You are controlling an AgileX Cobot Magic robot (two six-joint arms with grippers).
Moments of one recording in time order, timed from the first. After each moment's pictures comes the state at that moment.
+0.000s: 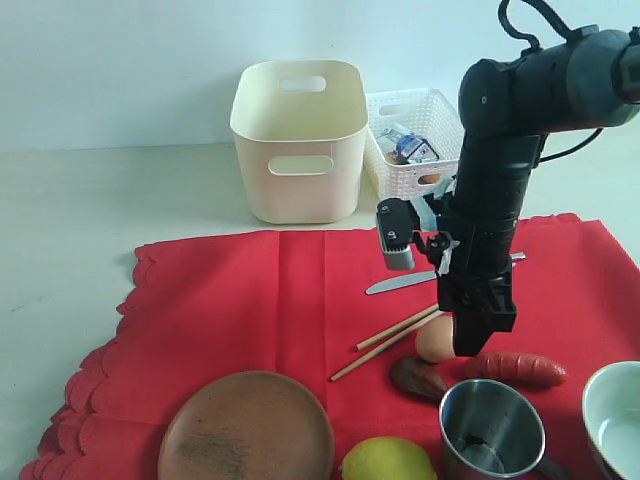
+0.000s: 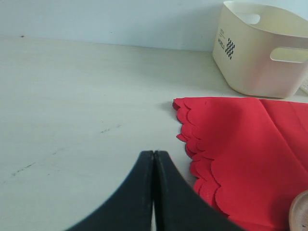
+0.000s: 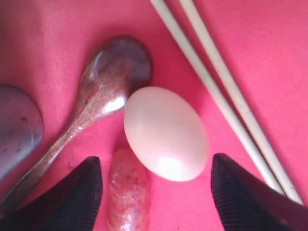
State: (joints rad) left arm -0.10 0.01 0.00 0.01 0.37 -0.13; right arm 0.36 2.04 -1.38 0.14 1.18 -1.24
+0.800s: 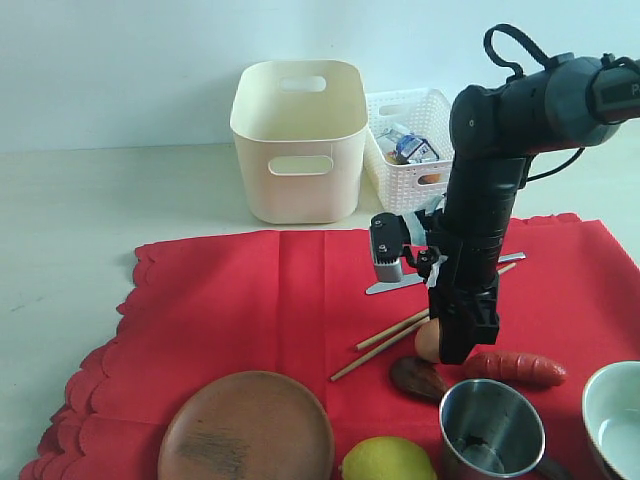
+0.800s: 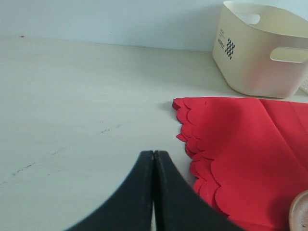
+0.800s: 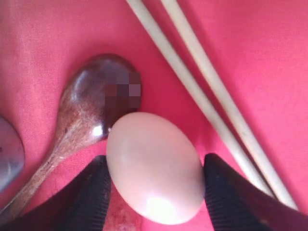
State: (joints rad) left arm -0.10 0.01 0.00 0.01 0.37 -0.13; right arm 0.36 2.10 -1.38 0.18 1.13 -1.24
